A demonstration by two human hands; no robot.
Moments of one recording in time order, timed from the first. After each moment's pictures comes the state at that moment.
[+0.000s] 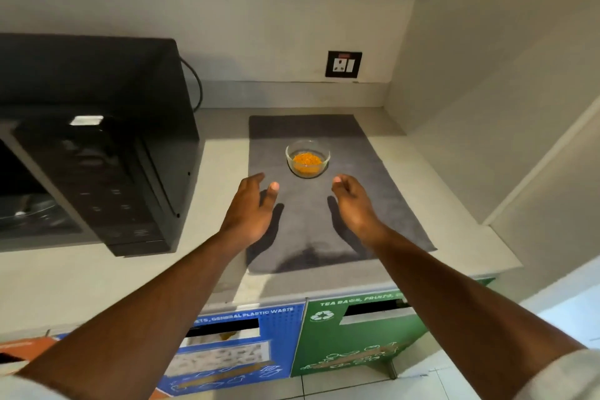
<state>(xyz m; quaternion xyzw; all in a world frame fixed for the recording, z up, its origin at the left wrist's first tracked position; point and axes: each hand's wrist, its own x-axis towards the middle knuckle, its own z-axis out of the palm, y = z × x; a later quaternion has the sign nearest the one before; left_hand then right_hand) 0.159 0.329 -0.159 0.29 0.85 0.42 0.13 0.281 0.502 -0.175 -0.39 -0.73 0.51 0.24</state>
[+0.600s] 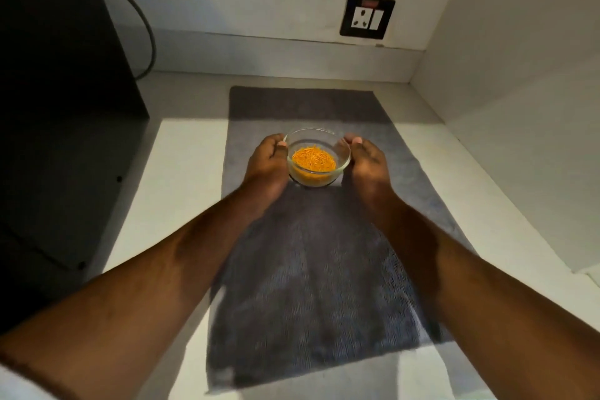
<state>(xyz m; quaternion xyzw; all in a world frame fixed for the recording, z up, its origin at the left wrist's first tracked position) 0.043 0.496 -0.222 0.23 0.74 0.60 0.20 0.154 0.621 -0.230 -0.32 -0.66 0.59 0.35</state>
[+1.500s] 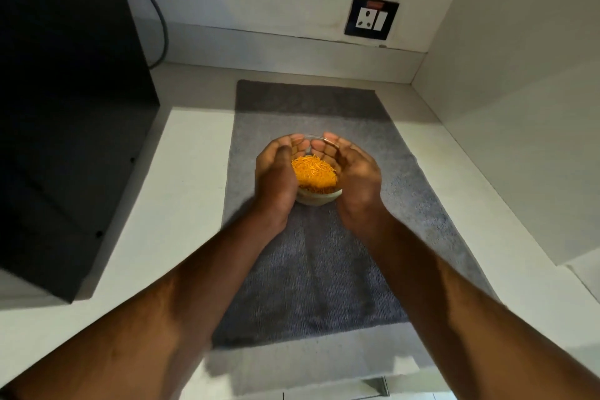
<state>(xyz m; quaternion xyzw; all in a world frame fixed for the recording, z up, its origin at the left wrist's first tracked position) 0.108 0.470 -0.195 0.11 0.65 0.72 0.21 0.171 0.563 -0.207 -0.32 -0.54 0.70 0.35</state>
